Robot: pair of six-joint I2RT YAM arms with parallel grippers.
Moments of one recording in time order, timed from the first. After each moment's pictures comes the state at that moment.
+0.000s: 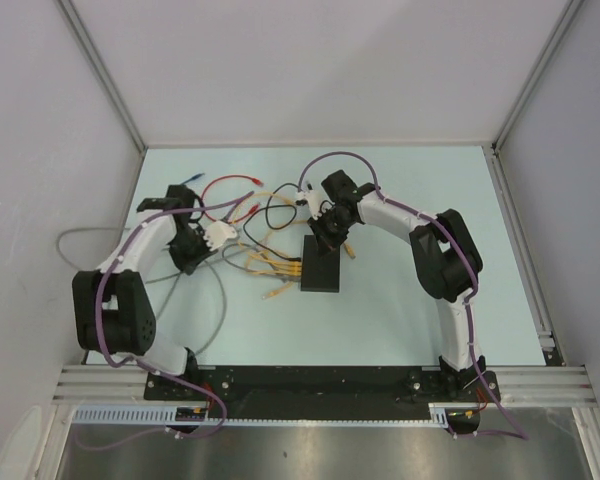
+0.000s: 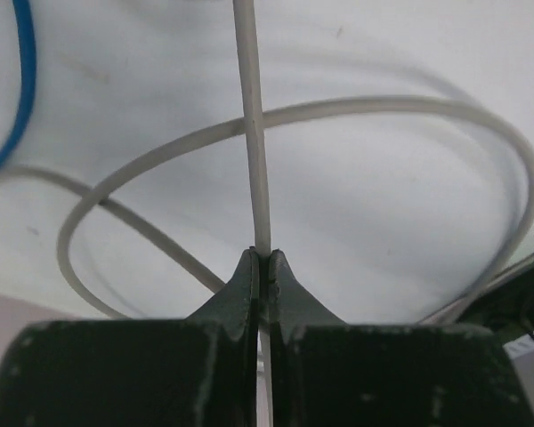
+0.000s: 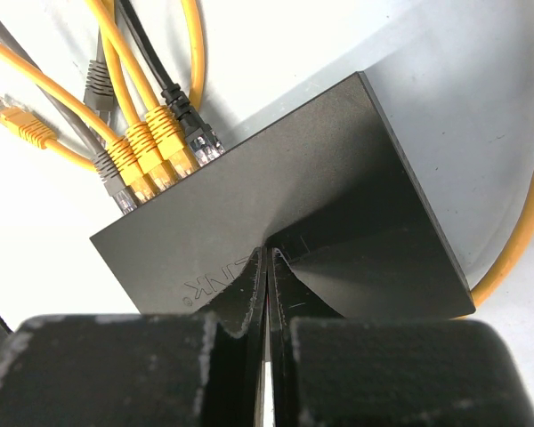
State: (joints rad) left arm -0.08 1.53 1.12 -1.04 0.10 0.99; right arm 0.58 2.10 1.59 -0.66 -0.46 -0.23
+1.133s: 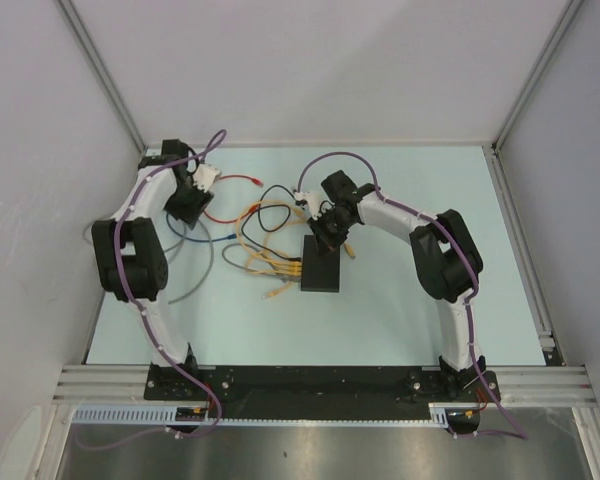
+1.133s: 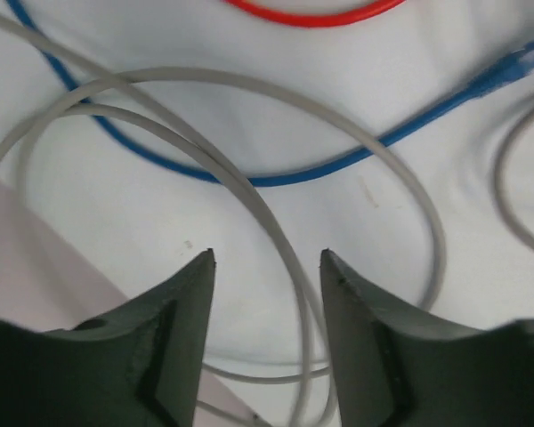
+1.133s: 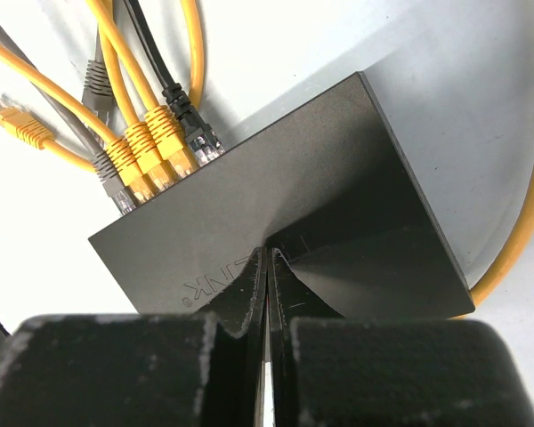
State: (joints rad) left arm 0.04 1.93 1.62 -0.95 -0.06 0.60; right arm 0.59 2.09 1.58 -0.66 -0.45 -0.23
